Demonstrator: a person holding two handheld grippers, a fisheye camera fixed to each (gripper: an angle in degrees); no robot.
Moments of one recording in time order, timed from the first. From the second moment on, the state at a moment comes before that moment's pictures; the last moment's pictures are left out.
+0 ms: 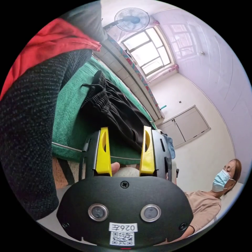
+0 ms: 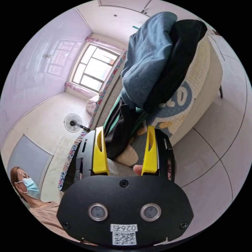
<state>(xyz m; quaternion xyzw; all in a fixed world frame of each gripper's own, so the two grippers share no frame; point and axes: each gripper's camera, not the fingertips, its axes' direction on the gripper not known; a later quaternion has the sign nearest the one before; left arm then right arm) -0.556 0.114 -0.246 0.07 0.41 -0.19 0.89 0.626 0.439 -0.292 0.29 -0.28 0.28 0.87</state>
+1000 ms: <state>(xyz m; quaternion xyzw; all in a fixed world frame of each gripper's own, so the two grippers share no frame) -0.580 -0.137 -0.206 0.16 0.45 -0.28 0.83 0.593 0.025 -0.310 0.24 -0.22 0.20 0.93</state>
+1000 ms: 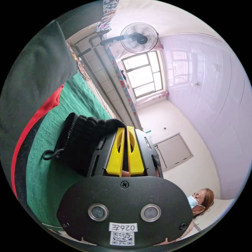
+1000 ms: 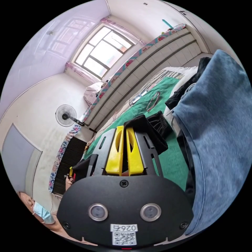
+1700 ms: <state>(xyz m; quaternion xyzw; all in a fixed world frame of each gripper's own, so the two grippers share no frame) -0.469 -0.273 -0.100 0.03 0.40 -0.19 0.90 0.539 -0.185 -0.193 0.12 -0.05 0.16 0.98</state>
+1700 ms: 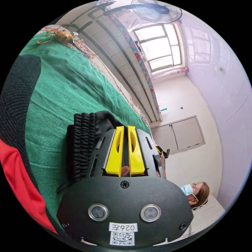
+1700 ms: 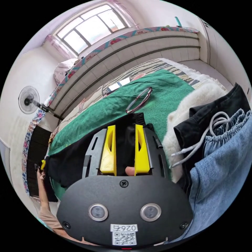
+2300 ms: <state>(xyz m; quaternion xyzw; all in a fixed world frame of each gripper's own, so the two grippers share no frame) -0.005 -0.259 -0.013 -0.10 0.16 0.38 0.91 0.518 -0.175 -0.157 0.08 0.03 0.17 0.98</state>
